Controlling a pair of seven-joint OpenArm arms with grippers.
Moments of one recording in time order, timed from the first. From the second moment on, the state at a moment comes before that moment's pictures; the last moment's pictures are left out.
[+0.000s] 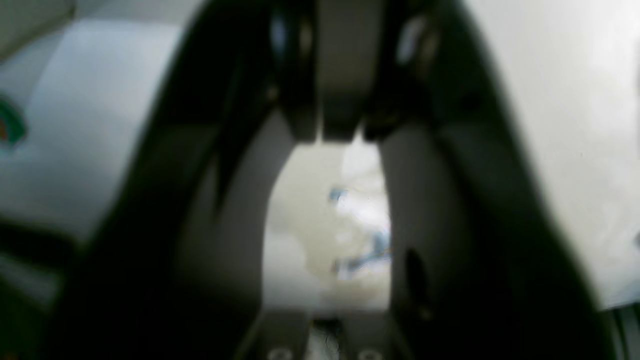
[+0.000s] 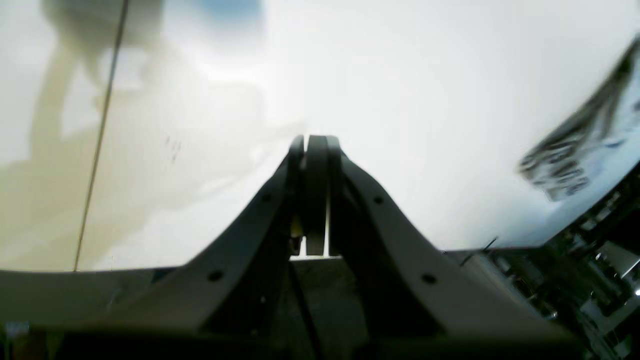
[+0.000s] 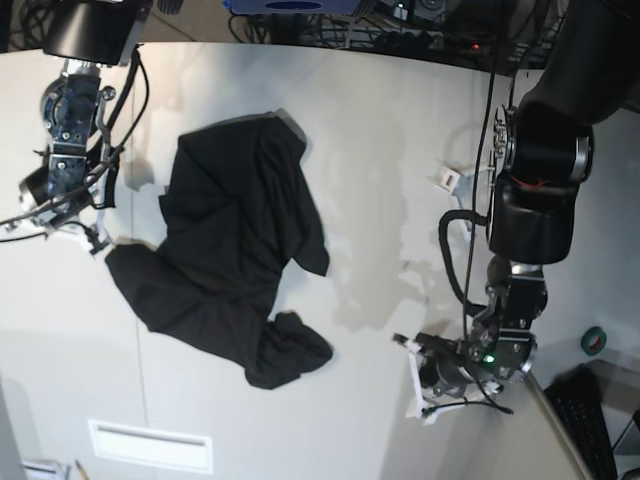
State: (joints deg) left arm -36.0 -11.7 7.9 44.3 1.5 -24.5 27.1; right arm -1.4 -0.1 15.9 94.4 -32.1 40.1 -70.8
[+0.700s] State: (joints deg) left arm -46.9 -6.3 14.8 19.9 1.6 -25.5 7.1; right arm -11.3 0.0 24.6 108.2 -32.6 40.4 -67.9
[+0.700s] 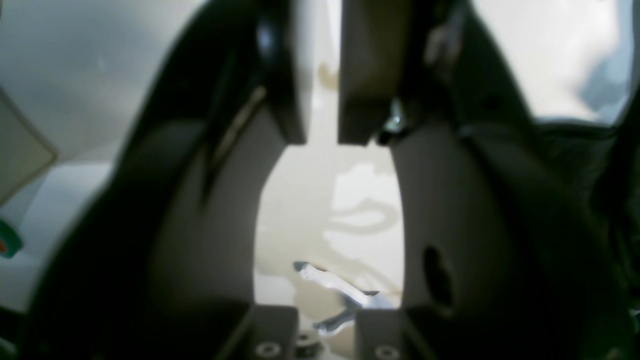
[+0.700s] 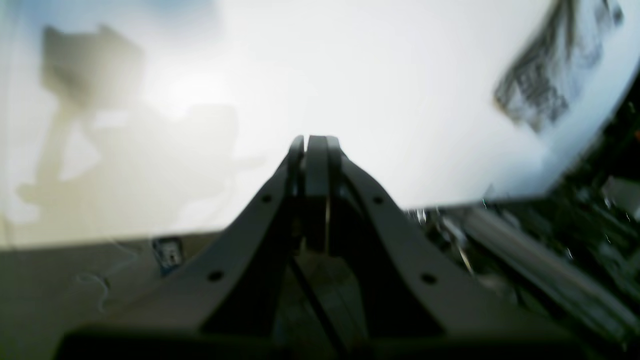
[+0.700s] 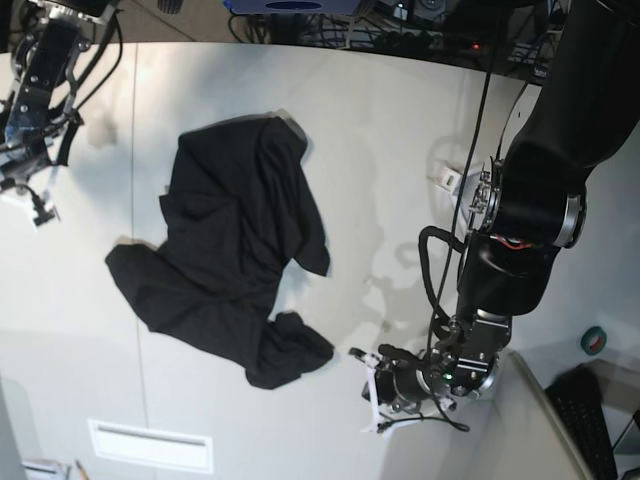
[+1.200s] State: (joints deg) left arm -44.6 -3.6 14.8 13.2 1.5 -11.3 -4.1; right arm -18.6 -0.2 24.6 114.4 -32.1 40.4 -67.5
